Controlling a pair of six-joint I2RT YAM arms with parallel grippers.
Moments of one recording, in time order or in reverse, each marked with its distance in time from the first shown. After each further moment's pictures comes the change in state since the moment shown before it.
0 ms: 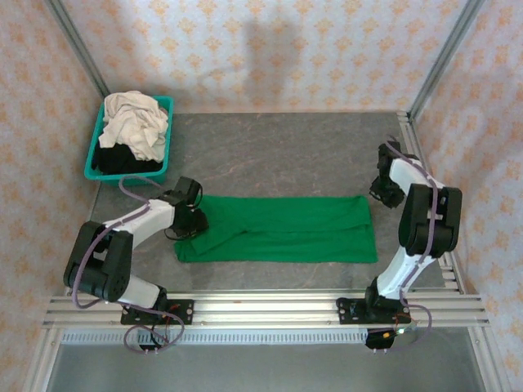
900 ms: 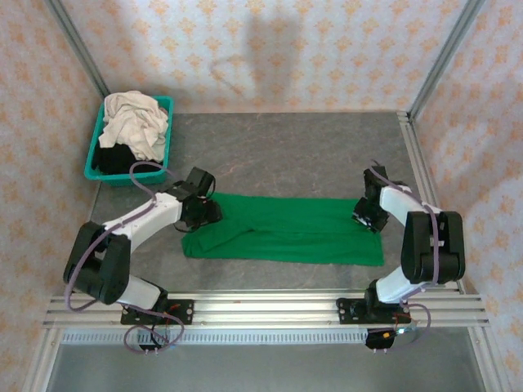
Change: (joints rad) left arm -0.121 0.021 0.146 -0.063 -0.015 0.011; right arm 0.108 -0.209 -0.344 0.114 -0.179 0.032
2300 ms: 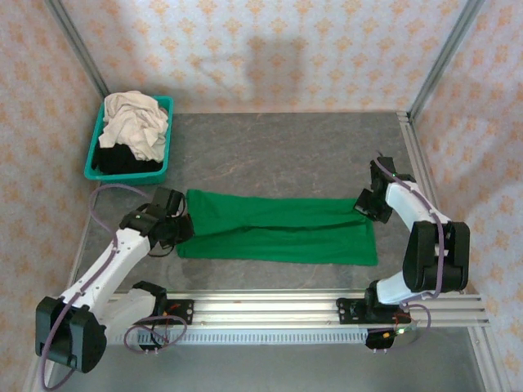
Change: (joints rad) left arm 0.120 -0.480 -0.185 -0.195 -0.010 0.050; right arm -0.012 -0.070 0.084 -0.087 -0.045 -0.134
